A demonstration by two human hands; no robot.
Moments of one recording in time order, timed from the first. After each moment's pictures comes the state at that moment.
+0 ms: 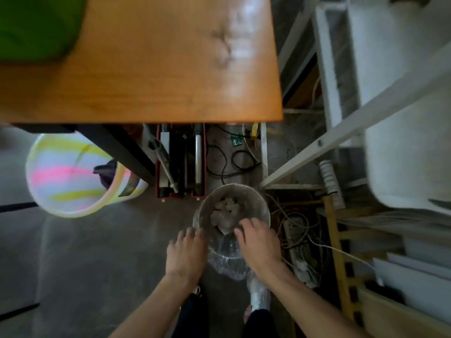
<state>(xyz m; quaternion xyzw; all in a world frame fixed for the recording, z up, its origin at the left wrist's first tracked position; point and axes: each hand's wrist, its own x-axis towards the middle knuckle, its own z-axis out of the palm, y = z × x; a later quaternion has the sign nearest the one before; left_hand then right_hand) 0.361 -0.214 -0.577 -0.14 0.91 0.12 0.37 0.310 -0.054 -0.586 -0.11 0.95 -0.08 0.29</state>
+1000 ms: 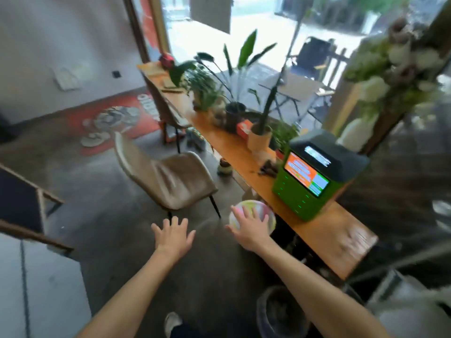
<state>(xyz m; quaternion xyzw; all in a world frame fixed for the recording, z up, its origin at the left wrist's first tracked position) 0.686 -0.347 -0.044 -0.61 0.77 0.08 0.17 0.460 -0.298 -0.048 -0.60 0.76 0.00 0.24</state>
